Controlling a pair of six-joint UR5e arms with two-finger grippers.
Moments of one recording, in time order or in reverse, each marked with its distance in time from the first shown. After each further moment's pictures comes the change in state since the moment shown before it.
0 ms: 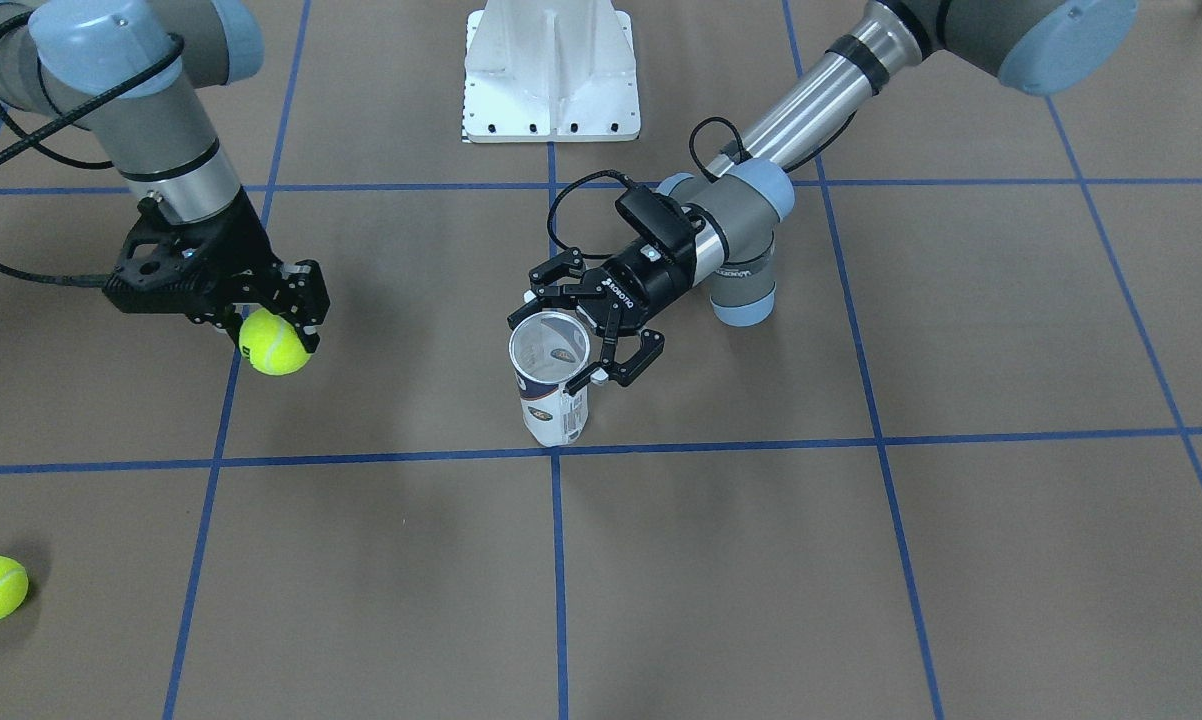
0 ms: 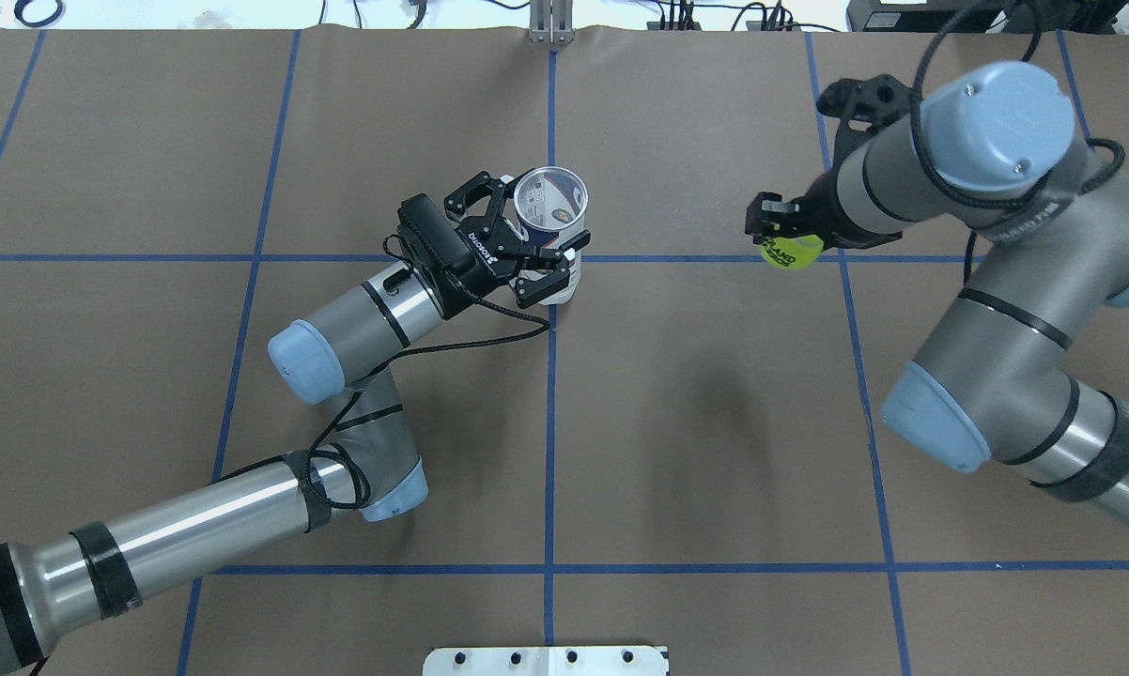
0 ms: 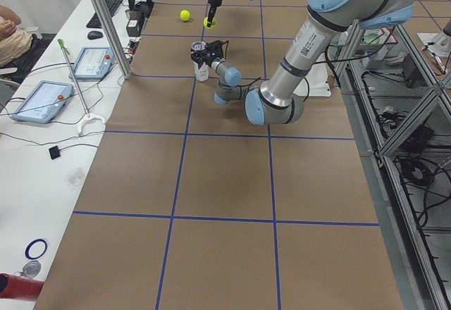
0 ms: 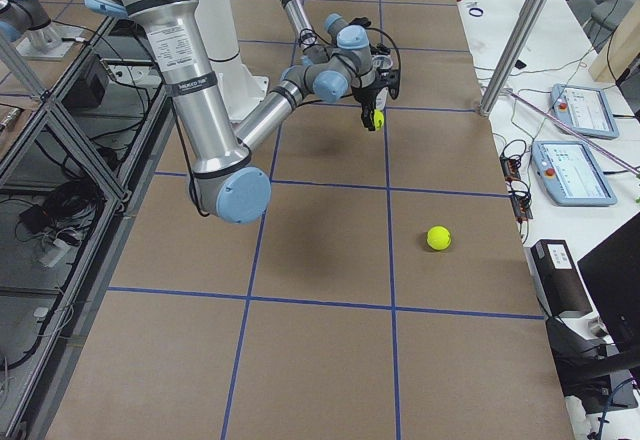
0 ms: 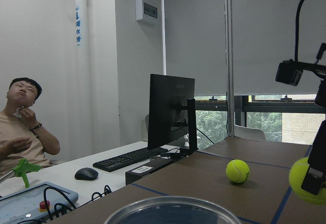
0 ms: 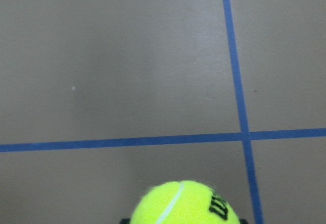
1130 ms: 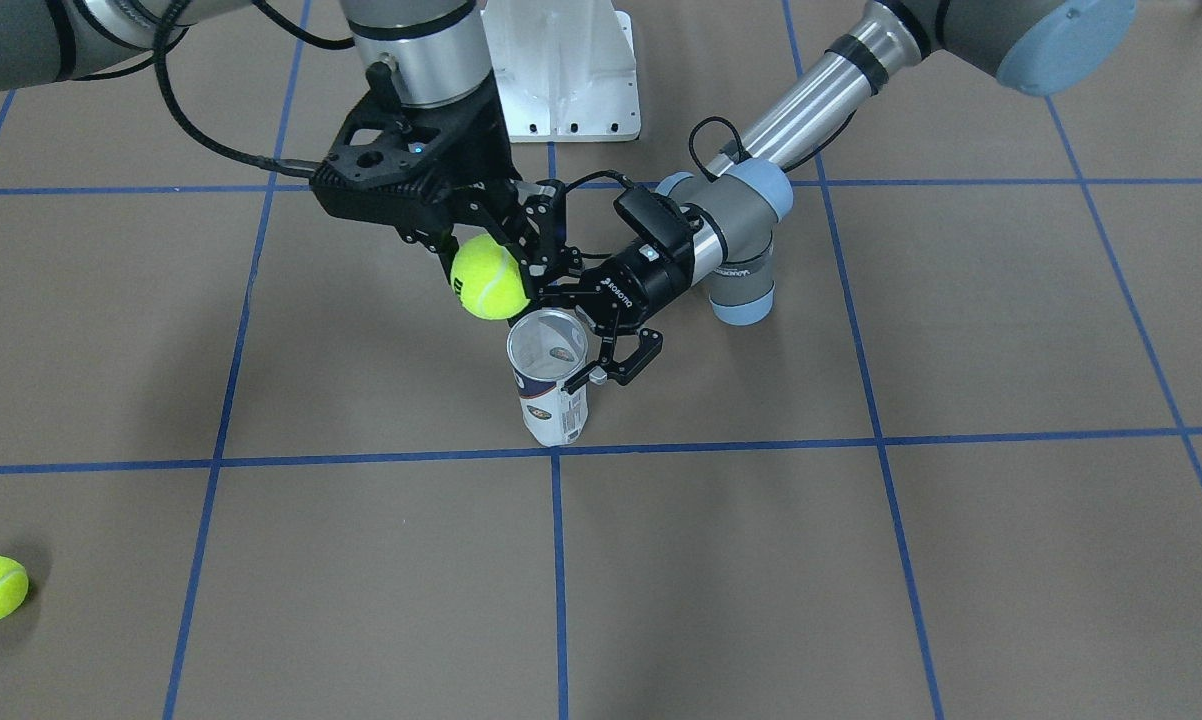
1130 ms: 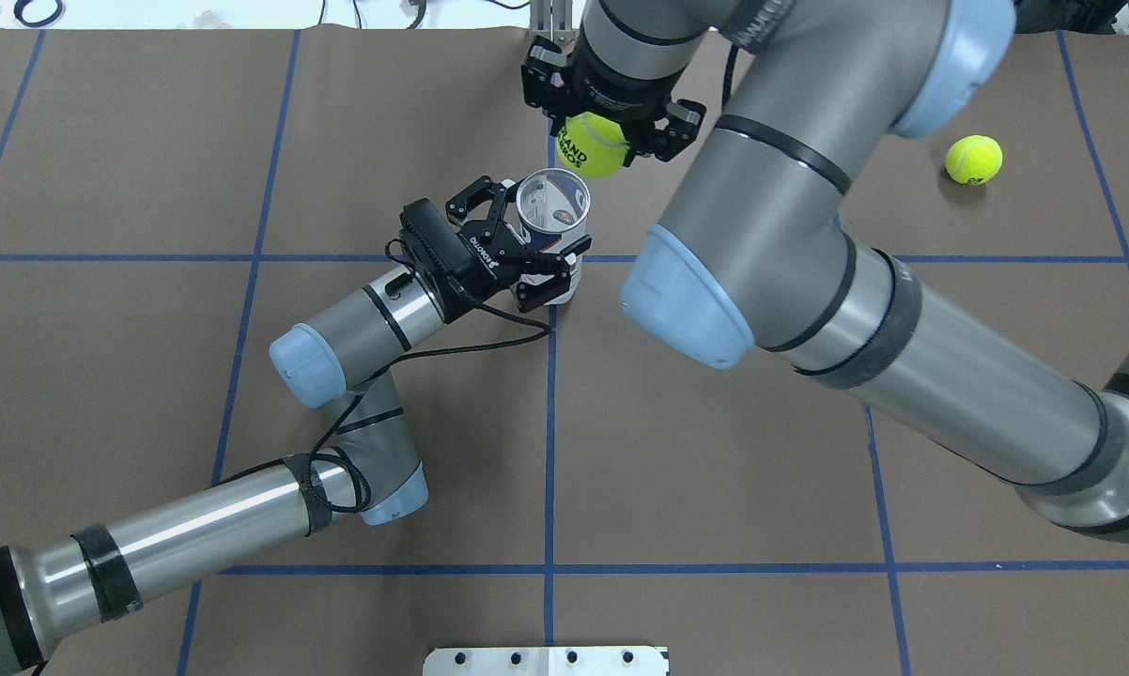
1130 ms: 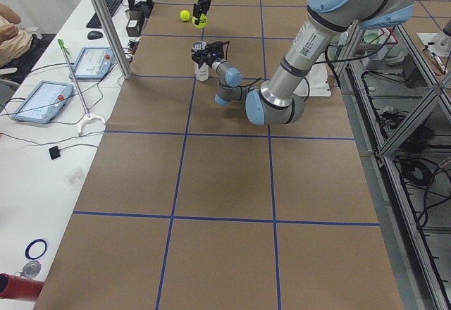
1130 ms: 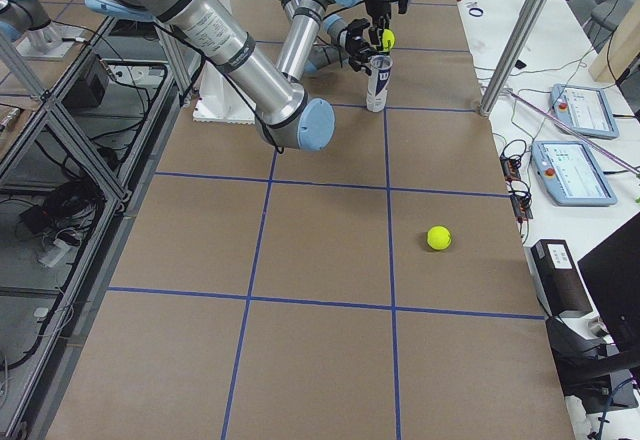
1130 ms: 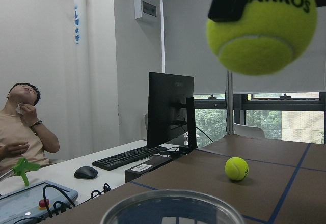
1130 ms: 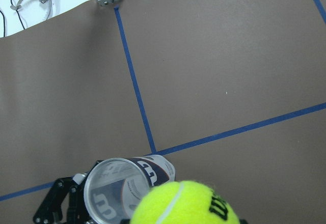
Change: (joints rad) left arm 0.005 0.001 0.002 0.001 0.000 0.006; right arm -0.022 0.551 -0.230 -0.322 0.033 0.254
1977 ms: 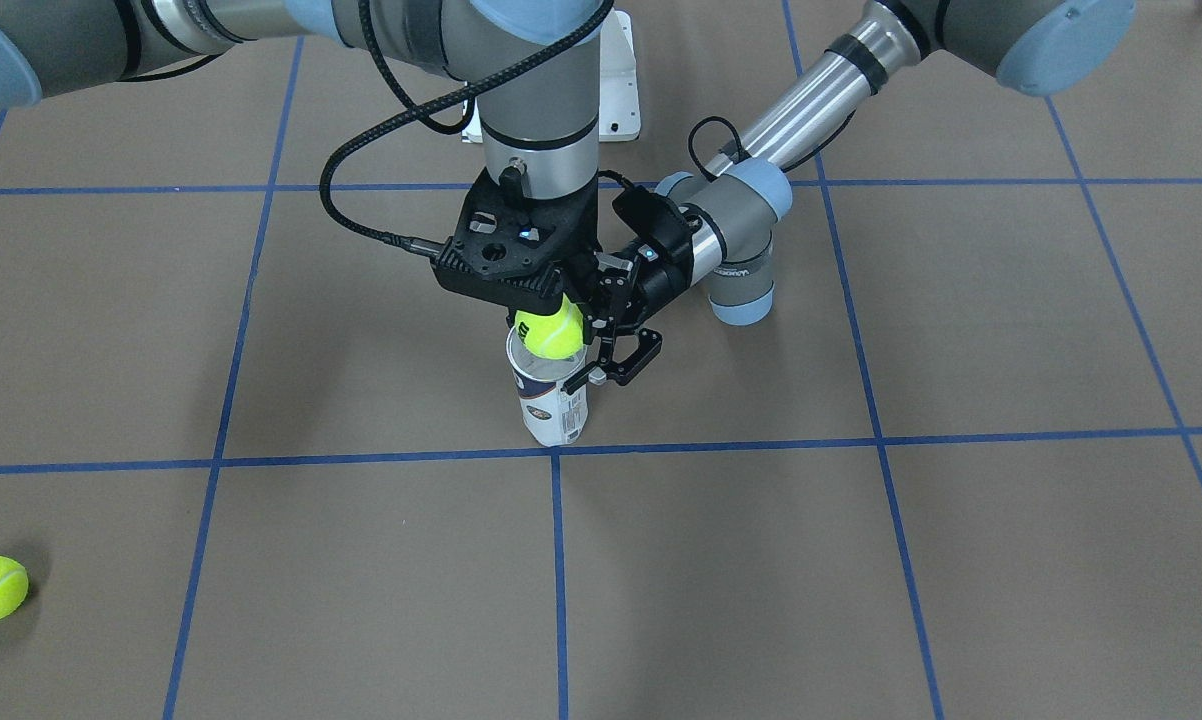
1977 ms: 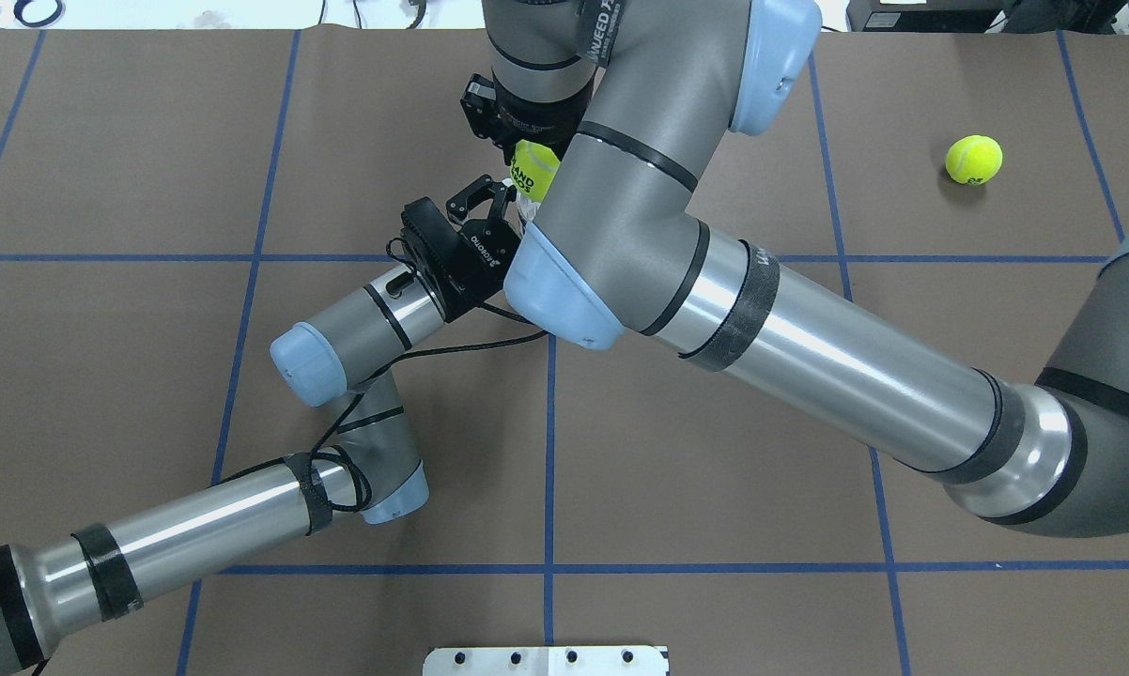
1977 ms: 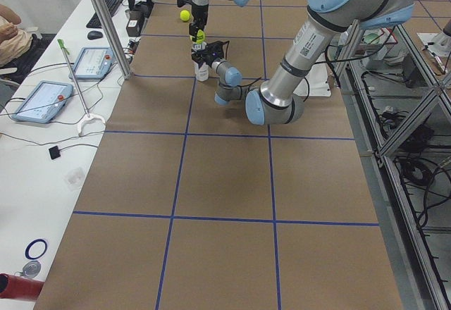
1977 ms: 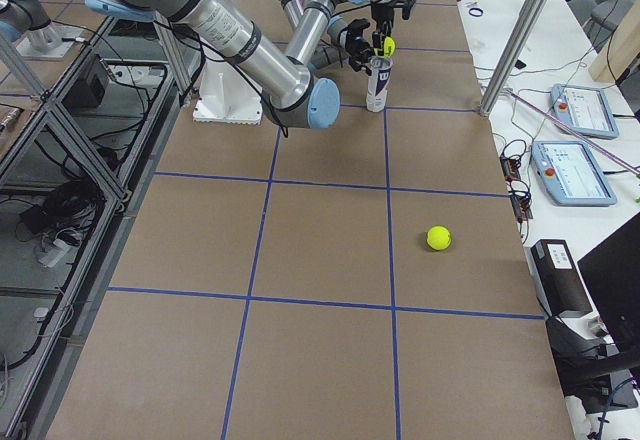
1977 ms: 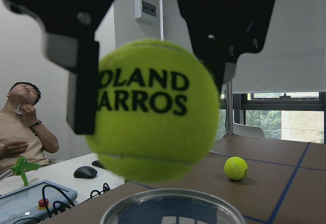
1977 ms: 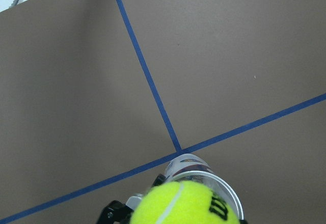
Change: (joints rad) left arm -0.001 -0.002 -0.001 0.007 0.000 0.003; right arm -0.052 0.078 -0.182 0.003 -0.014 0.008
